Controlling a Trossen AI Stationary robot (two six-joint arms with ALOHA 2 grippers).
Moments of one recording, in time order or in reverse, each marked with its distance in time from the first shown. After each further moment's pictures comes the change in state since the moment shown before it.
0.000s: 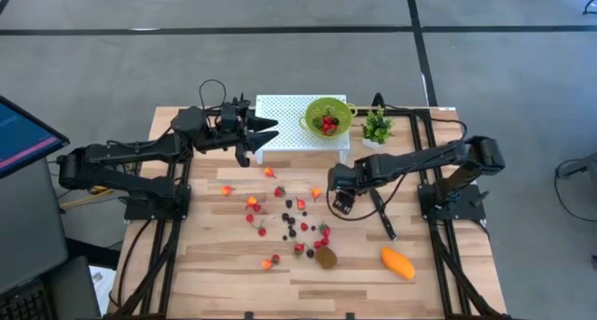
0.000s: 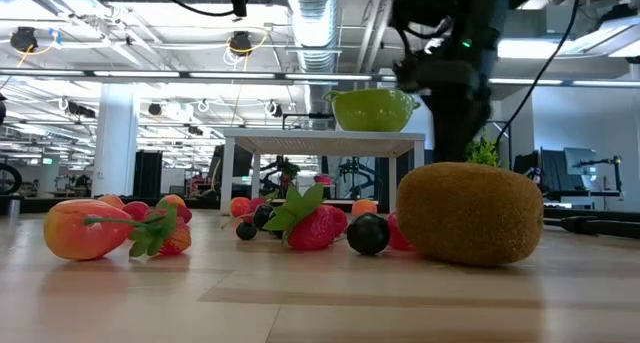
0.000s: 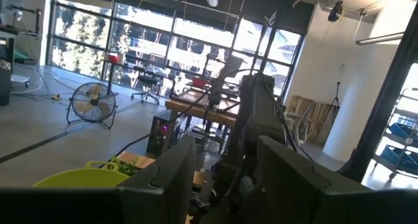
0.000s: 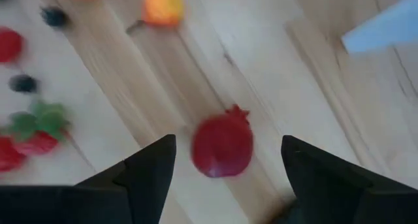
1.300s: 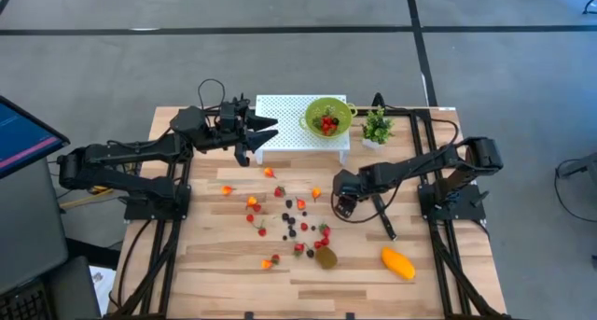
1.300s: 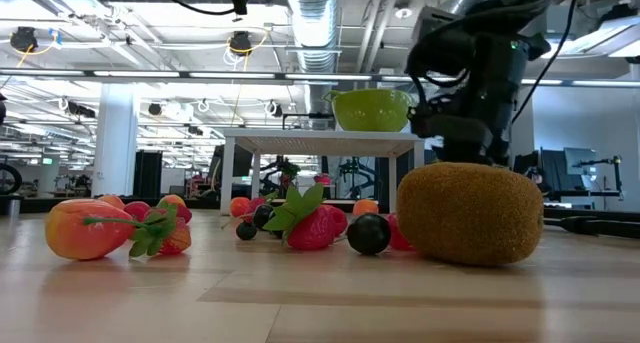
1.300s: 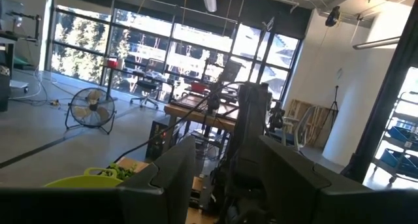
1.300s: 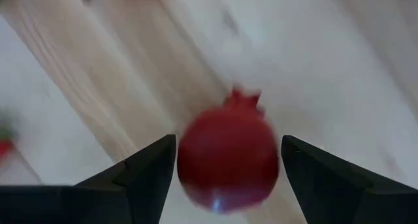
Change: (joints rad) left arm 0.000 0.001 0.000 0.023 0.000 0.000; right arm -0.011 0.017 -0.247 0.304 -0.047 0.070
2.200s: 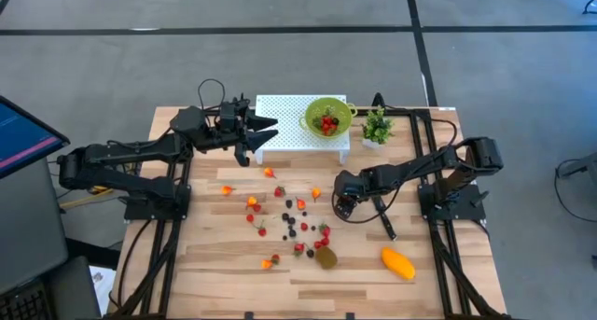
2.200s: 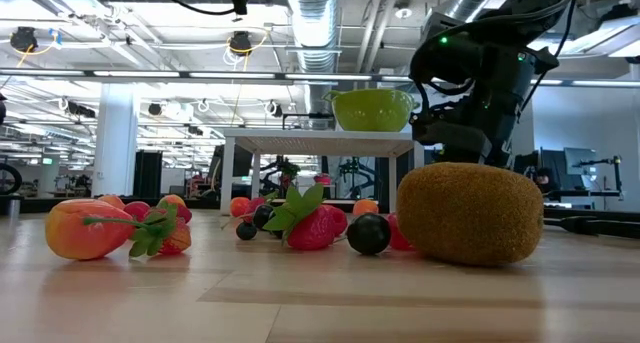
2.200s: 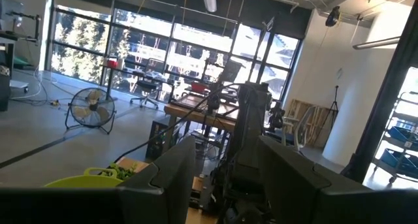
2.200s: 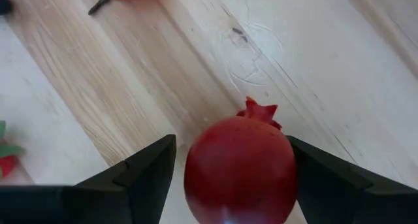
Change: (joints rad) left arm 0.000 0.000 0.000 0.000 0.000 0.000; right arm -0.002 0.001 -0.065 0.148 0.002 0.018
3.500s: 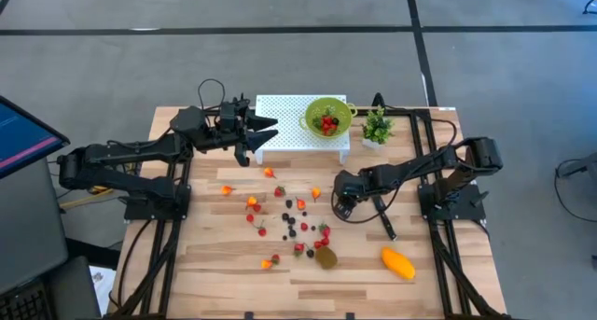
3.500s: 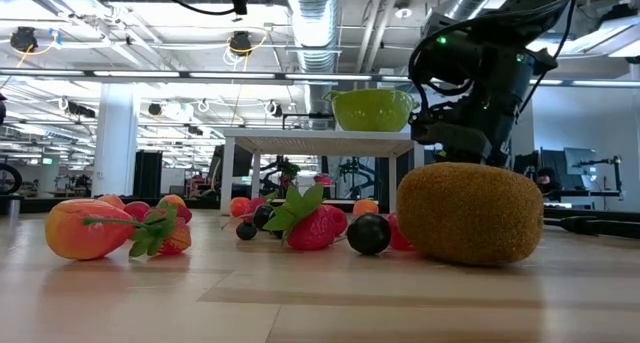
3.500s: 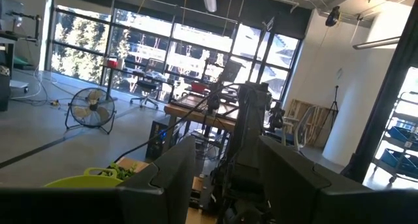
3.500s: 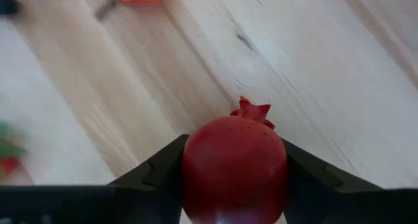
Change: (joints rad) left arm 0.000 0.000 0.000 0.000 0.000 0.000; right arm 0.000 0.000 0.001 0.021 -0.003 -0.027
